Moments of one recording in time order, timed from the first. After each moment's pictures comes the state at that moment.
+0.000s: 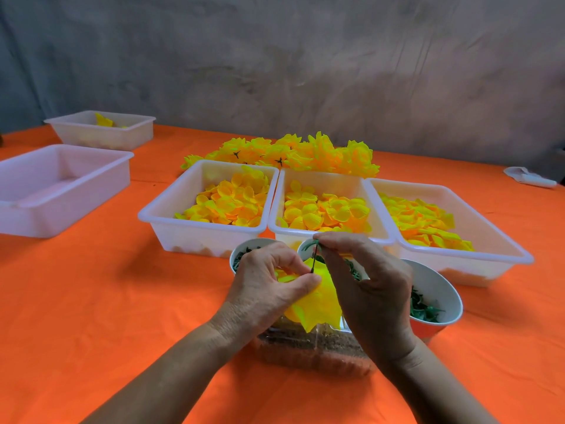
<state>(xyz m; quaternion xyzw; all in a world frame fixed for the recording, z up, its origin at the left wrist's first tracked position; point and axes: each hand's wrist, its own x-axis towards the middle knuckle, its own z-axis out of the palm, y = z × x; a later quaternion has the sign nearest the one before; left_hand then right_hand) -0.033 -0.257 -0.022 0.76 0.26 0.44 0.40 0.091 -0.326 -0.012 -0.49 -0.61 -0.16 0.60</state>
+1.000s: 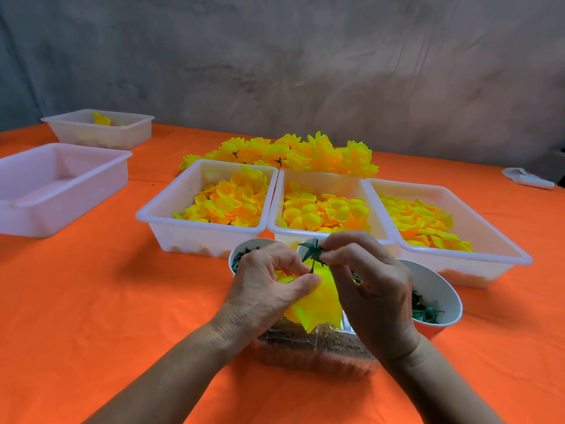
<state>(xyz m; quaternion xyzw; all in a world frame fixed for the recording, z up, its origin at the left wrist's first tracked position) -0.032 -0.257 -0.021 0.76 0.27 0.44 0.40 0.099 -0.326 -0.009 -0.48 -0.66 -0.22 0.53</state>
